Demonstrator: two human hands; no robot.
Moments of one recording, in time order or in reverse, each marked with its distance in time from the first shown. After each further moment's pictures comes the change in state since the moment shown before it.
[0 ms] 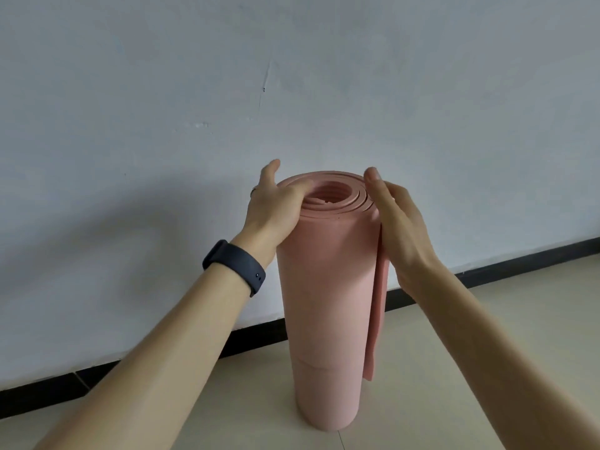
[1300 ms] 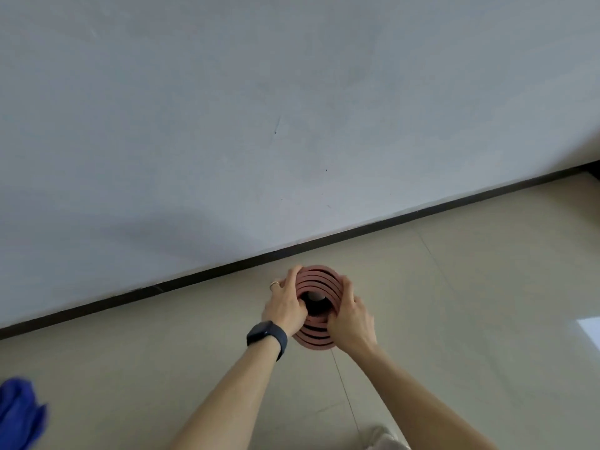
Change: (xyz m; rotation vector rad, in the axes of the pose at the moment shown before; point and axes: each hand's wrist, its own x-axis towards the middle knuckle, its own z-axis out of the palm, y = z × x) left_hand -0.110 0.113 -0.054 0.638 -0.450 -0.537; right_hand -0.115 -0.157 0.005 -0.785 -0.327 0.599
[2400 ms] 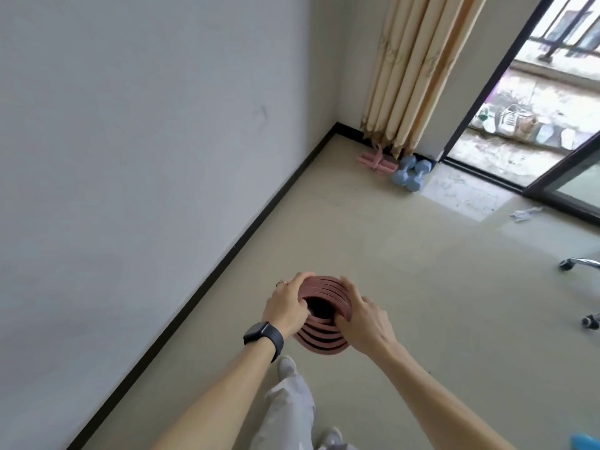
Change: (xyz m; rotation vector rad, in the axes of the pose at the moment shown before) left_hand -0.180 0.556 0.198 0.329 -0.406 0.560; right_hand -0.161 0.314 -0.502 0.147 0.276 0.378
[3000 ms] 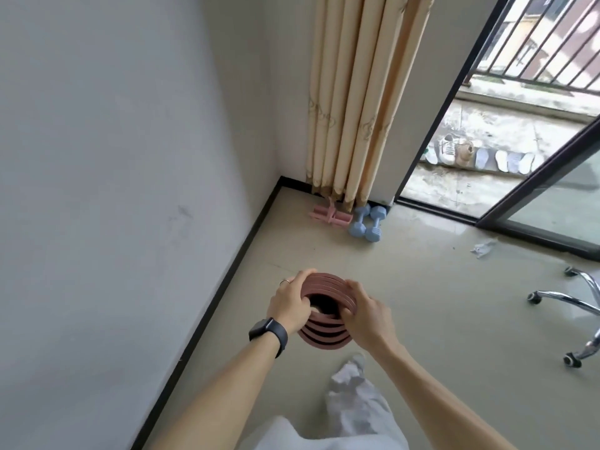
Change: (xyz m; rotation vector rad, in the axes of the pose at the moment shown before) left_hand 0.380 0.218 -0.047 0.040 -0.112 0.203; right_hand 0.341 0.035 -0.211 0.119 0.276 0.147
